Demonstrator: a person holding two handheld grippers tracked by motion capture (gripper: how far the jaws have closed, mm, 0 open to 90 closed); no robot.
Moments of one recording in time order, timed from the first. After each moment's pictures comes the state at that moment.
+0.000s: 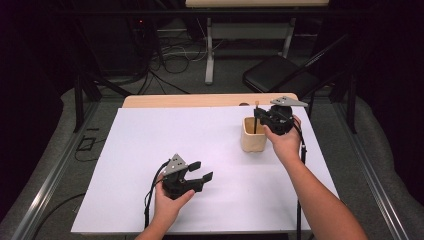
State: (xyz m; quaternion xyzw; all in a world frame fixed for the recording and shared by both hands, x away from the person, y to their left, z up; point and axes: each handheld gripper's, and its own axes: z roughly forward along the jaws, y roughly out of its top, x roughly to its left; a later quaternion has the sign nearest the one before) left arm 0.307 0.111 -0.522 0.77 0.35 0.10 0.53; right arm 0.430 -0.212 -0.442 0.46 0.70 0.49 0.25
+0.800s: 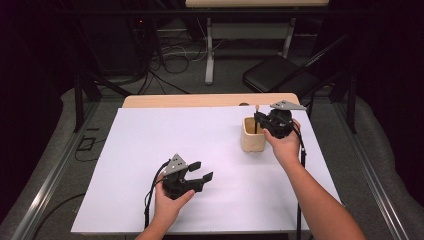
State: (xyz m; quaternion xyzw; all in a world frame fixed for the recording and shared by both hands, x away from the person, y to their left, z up) left arm 0.307 0.111 -0.522 0.77 0.35 0.10 0.53; right arm 0.429 -0.214 -0.456 0.46 0.70 0.48 0.25
